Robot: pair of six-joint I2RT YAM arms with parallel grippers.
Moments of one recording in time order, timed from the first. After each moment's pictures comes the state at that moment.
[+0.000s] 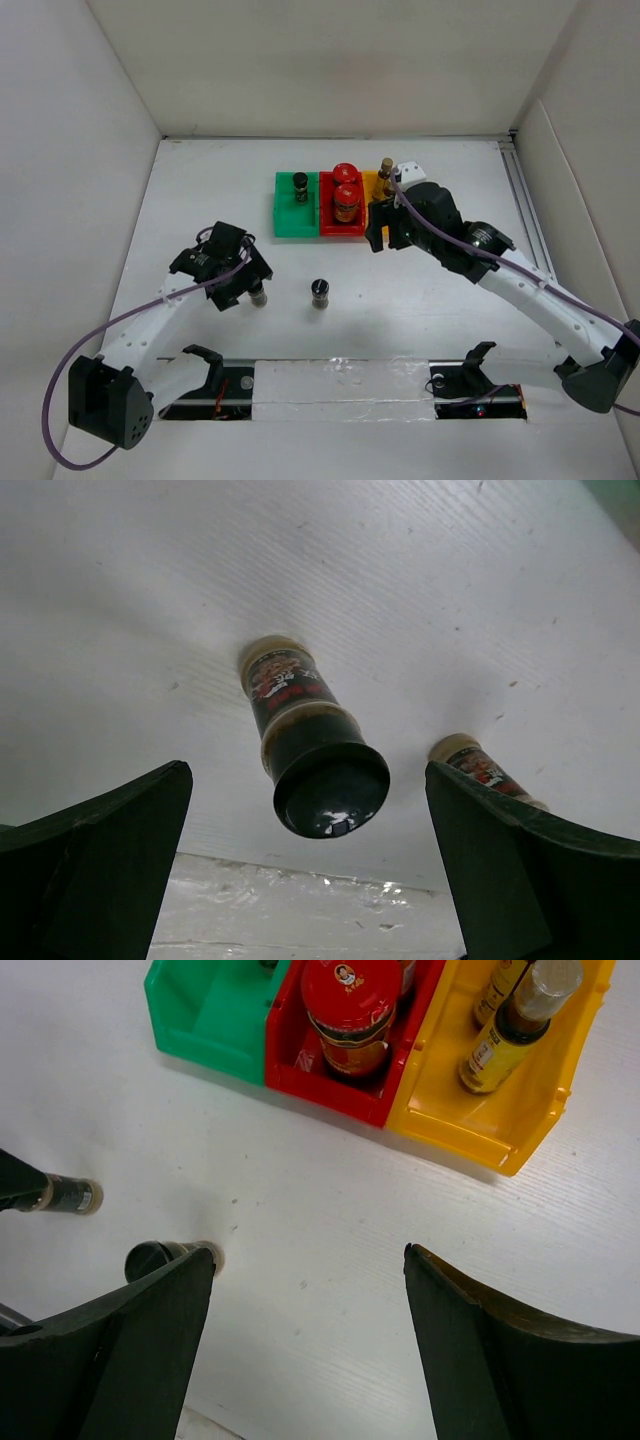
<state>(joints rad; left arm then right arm) -0.37 1.01 0.76 -0.88 -0.07 -0.96 0.76 1.18 1.22 -0.62 0.24 0.32</state>
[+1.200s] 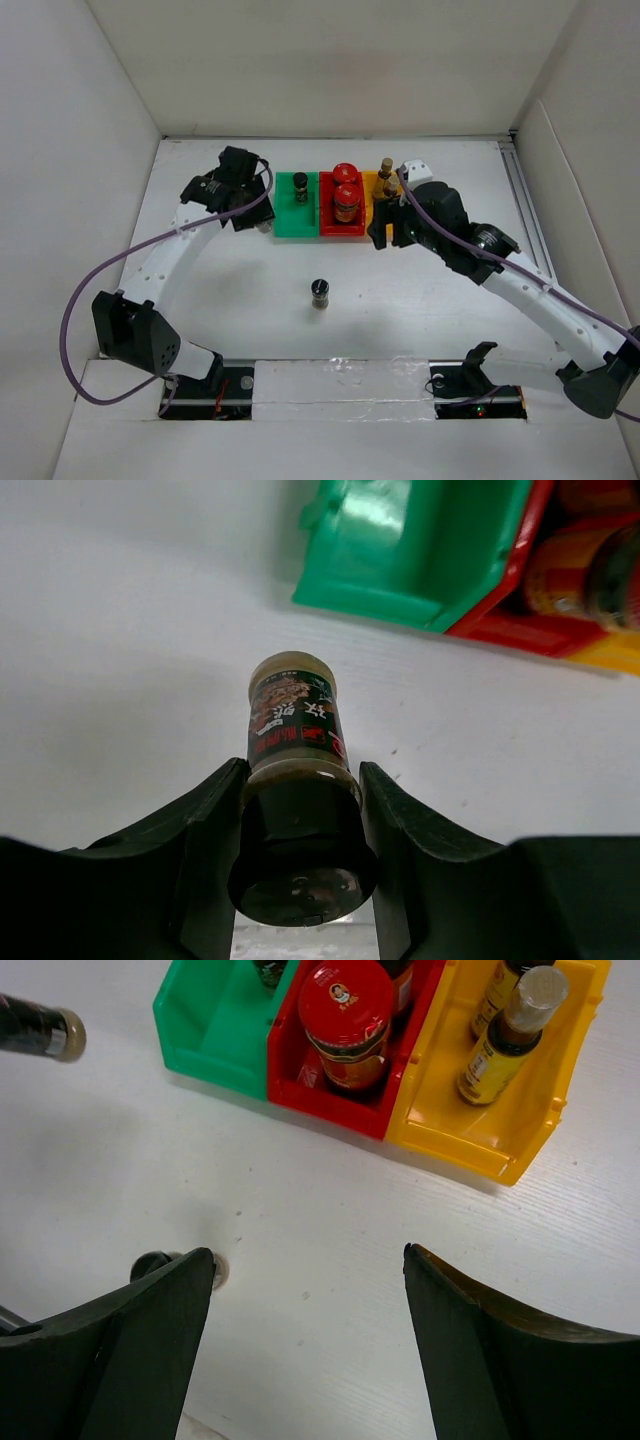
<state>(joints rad) -0.37 1.40 1.32 -0.94 -0.10 -0.62 0.73 1.13 1.18 -0.57 0.20 0.32</state>
